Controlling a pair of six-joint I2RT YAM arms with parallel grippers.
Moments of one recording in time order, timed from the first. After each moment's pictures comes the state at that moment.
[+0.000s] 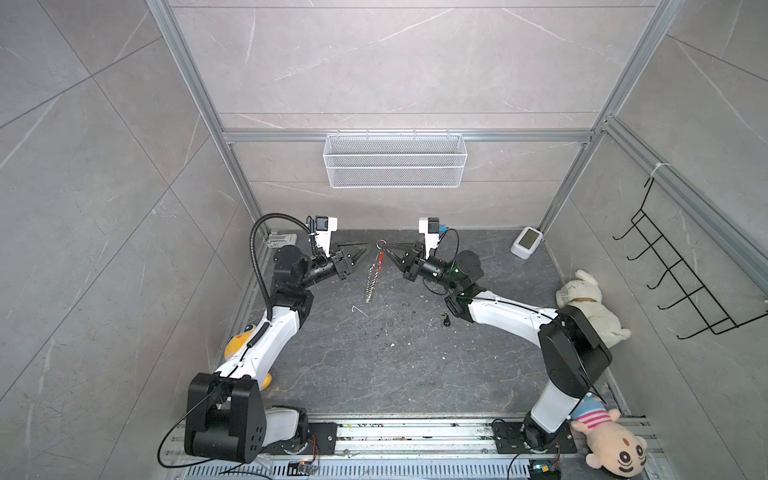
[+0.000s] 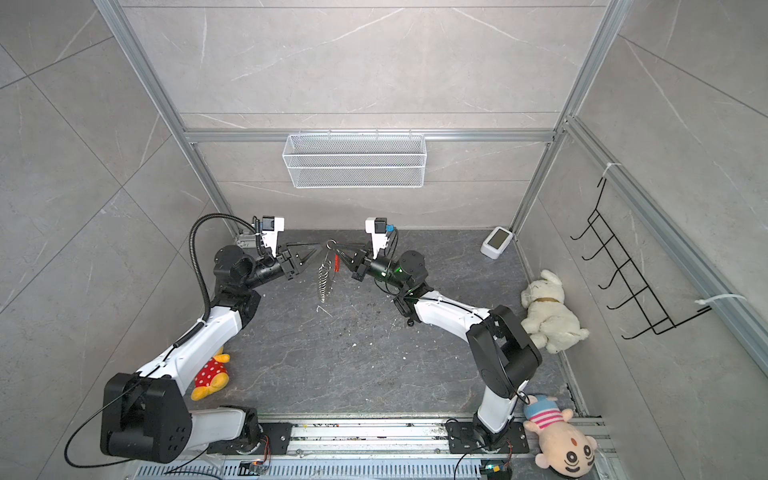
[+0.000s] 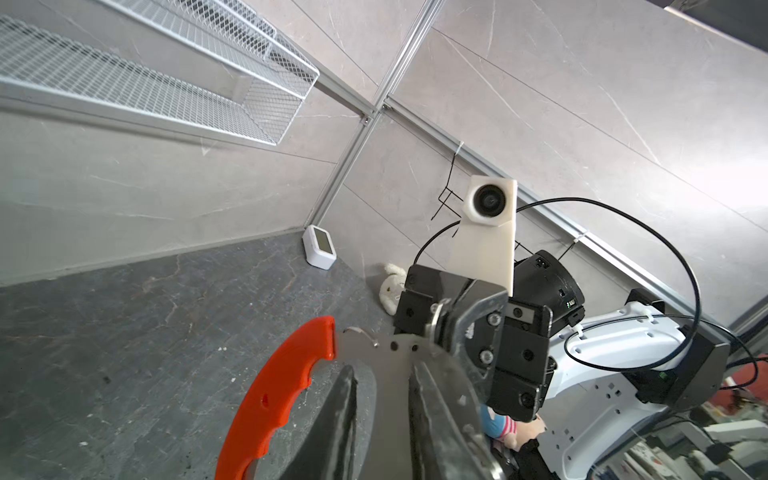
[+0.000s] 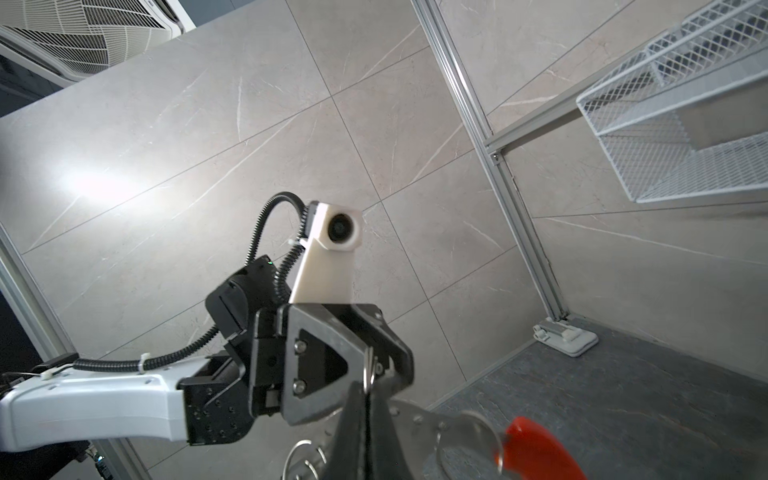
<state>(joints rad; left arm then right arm) -0.16 1.33 0.91 0.59 0.98 -0.70 0.64 1.75 1.15 1.04 -0.60 0.72</state>
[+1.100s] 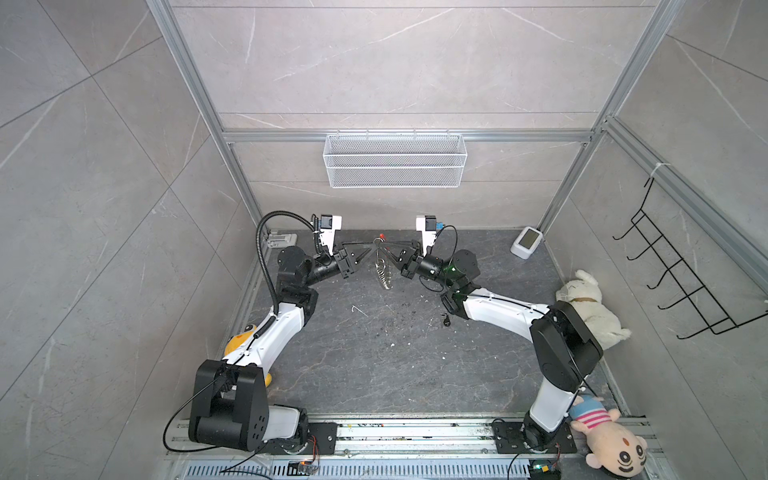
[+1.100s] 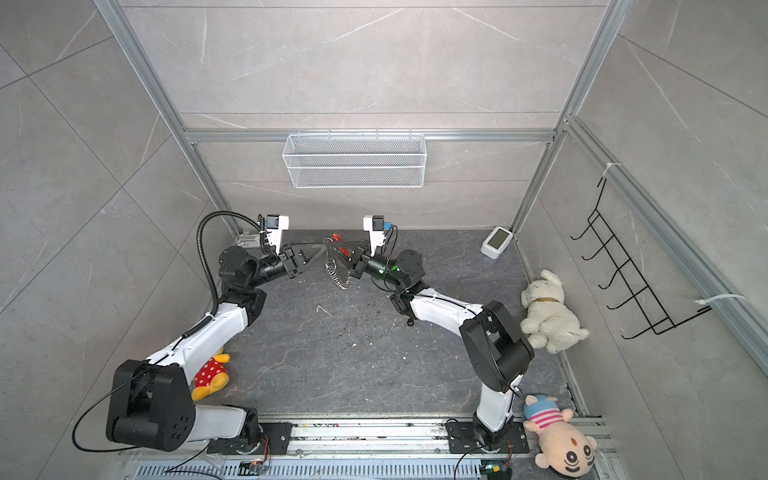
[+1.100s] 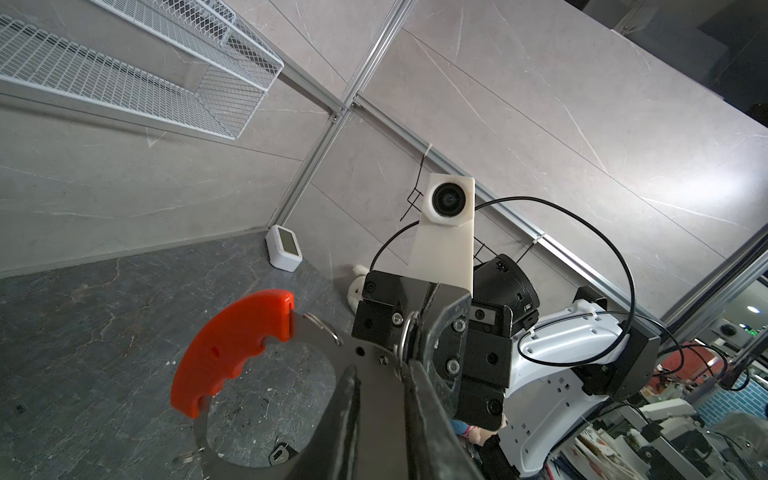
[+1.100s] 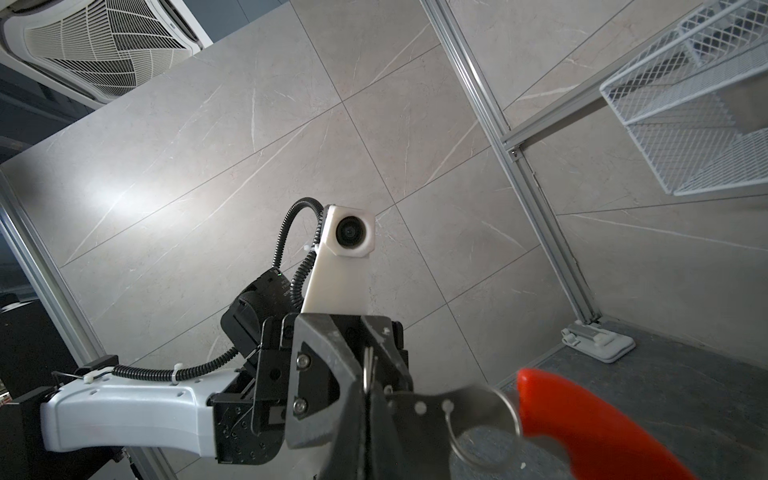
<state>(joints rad) -0.19 1.37 0.91 0.74 1.01 -0.82 0.64 1.81 1.19 1.09 -0.62 0.79</state>
